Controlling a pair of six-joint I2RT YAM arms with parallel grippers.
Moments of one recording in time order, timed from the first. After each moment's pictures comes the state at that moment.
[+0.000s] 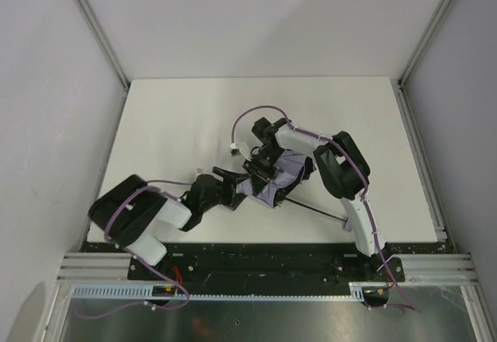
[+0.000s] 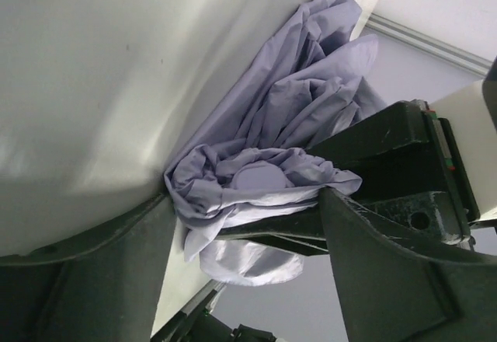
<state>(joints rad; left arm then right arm) -0.66 1.54 0.25 0.77 0.02 -1.75 0.68 2.24 1.70 -0.95 -0.79 -0.53</state>
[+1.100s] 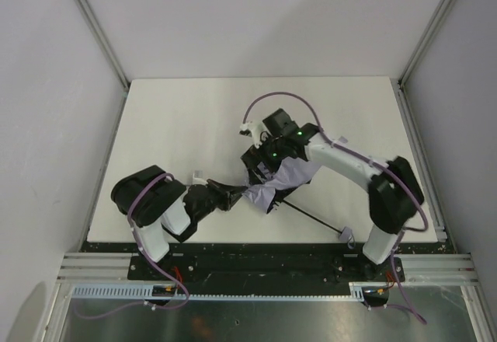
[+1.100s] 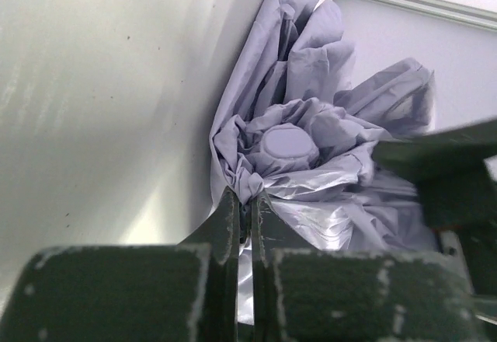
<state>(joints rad) -0.63 1.78 0.12 1.32 0.06 -1.65 0.73 1.81 1.40 -0.62 -0.44 -0.13</state>
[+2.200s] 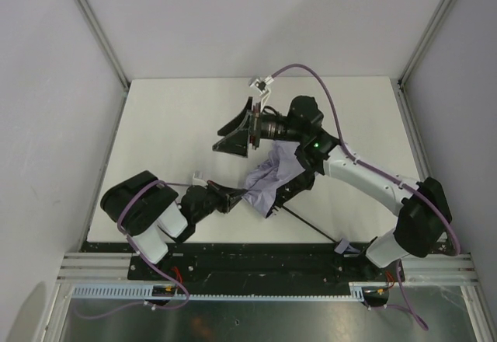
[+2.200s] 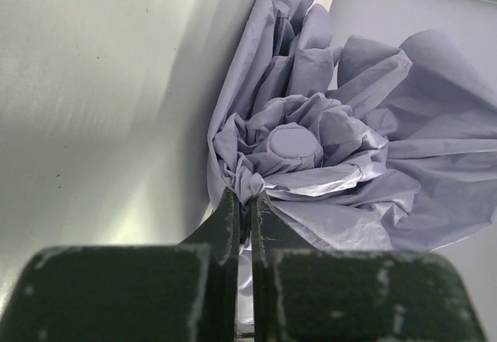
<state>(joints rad) -0.64 1.69 0.10 1.24 0.10 -1.62 0.78 1.52 1.25 0.43 -0.75 0.68</state>
